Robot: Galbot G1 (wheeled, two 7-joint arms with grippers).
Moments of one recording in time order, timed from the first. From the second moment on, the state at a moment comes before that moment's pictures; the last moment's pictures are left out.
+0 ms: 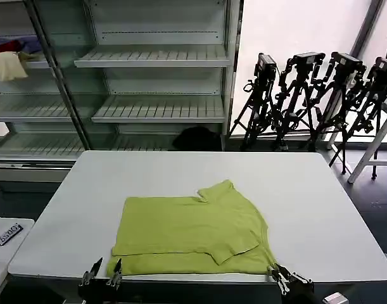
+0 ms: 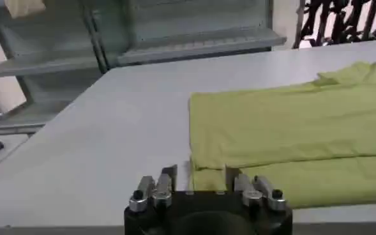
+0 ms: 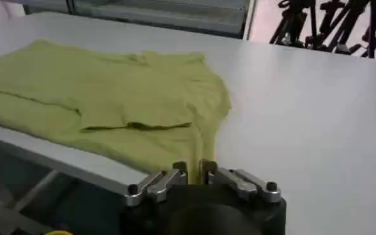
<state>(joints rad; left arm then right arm) 1.84 -1.04 -0.44 -2.39 -0.40 0.44 -0.51 -1.96 0.75 0.64 2.37 0.64 -0.36 0.20</state>
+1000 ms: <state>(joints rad) 1.40 -0.92 -0.43 -2.30 -0.68 0.51 -0.36 -1.04 0.82 0.34 2.00 0.79 -0.53 0.19</state>
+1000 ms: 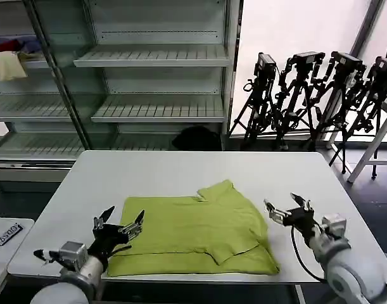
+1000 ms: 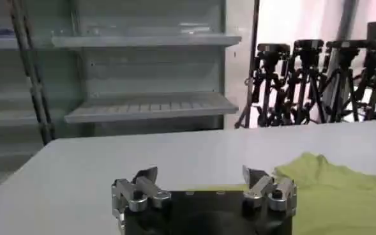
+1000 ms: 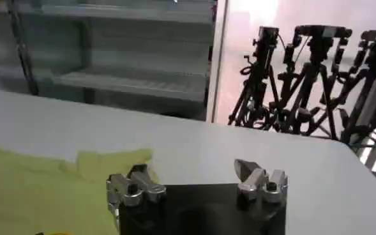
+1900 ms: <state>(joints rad) 1.06 -0.85 -0.31 -1.92 -0.81 0.58 -0.29 -0.50 1.09 -0.07 1.46 0.72 -0.58 0.12</state>
